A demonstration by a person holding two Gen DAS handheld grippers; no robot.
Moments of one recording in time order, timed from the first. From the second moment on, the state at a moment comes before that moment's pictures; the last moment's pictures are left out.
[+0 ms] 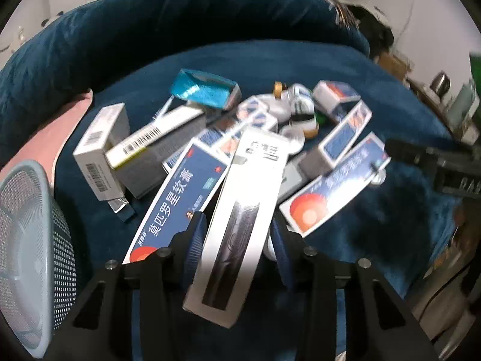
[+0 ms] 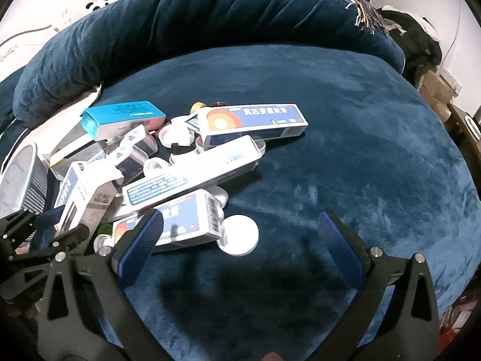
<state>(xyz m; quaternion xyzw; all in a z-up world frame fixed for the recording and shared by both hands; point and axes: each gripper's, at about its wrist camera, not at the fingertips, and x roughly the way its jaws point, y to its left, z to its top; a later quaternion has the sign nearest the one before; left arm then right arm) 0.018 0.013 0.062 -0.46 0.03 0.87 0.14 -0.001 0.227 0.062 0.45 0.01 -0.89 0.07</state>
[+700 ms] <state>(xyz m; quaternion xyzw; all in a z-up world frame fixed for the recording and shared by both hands) 0.027 0.012 0.054 -0.48 0.01 0.86 0.17 0.003 0.177 0.085 0.40 0.03 -0.91 0.09</state>
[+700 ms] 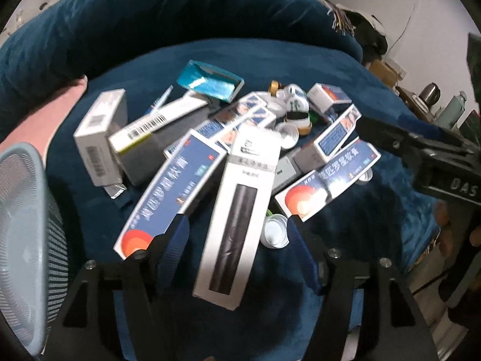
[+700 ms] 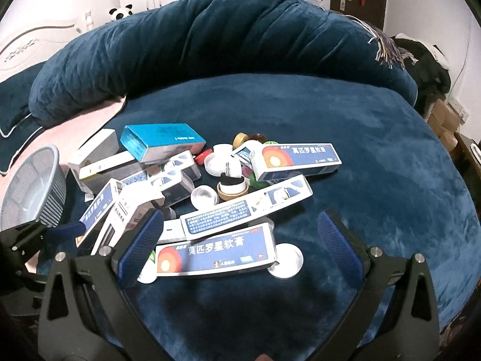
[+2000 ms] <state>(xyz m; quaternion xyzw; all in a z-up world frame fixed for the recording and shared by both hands) -0.025 -0.094 0.139 -0.44 -0.05 0.90 0.04 -0.157 0.089 0.076 0.57 -0.19 -0.79 0.11</state>
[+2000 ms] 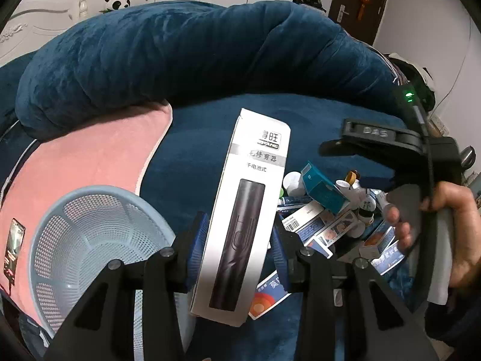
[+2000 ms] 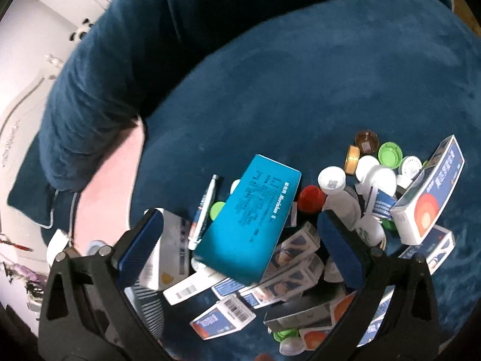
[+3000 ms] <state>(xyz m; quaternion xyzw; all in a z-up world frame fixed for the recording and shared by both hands) 0.020 -0.222 0.139 -0.42 -0.18 0.88 -0.11 -0.104 0.010 0.111 0.53 -0.08 -0.82 0.21</state>
